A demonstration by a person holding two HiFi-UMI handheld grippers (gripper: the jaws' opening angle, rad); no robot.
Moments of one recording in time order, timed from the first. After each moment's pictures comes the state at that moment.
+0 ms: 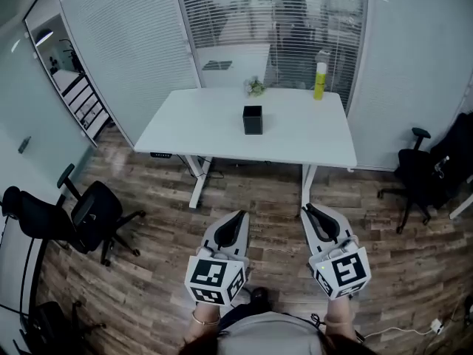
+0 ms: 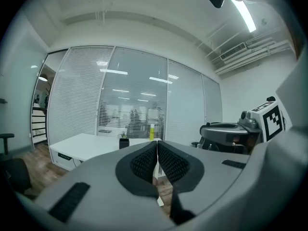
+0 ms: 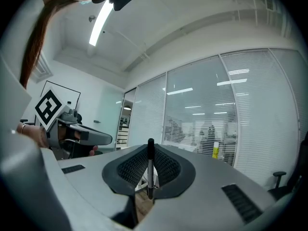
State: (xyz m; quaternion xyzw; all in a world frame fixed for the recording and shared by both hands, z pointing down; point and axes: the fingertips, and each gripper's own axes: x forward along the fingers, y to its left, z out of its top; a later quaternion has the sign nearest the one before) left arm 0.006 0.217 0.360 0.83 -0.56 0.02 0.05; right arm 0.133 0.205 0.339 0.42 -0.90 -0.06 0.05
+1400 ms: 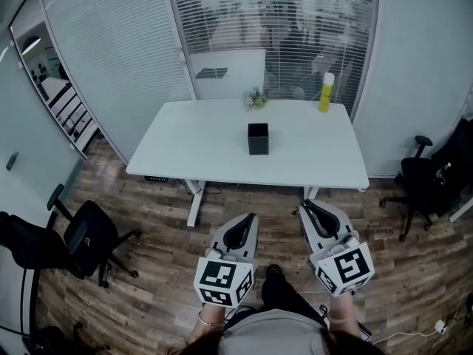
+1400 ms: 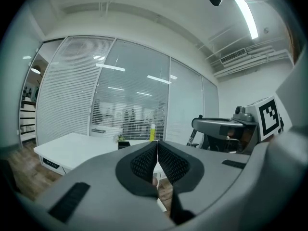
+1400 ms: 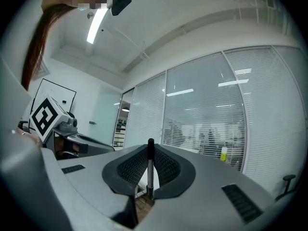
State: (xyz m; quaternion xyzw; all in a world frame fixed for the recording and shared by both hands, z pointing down) left arm -0.037 0.086 0.374 0.85 -0.52 0.01 0.06; right arm 0.065 0.076 0.329 0.43 -0.90 -0.07 0.04
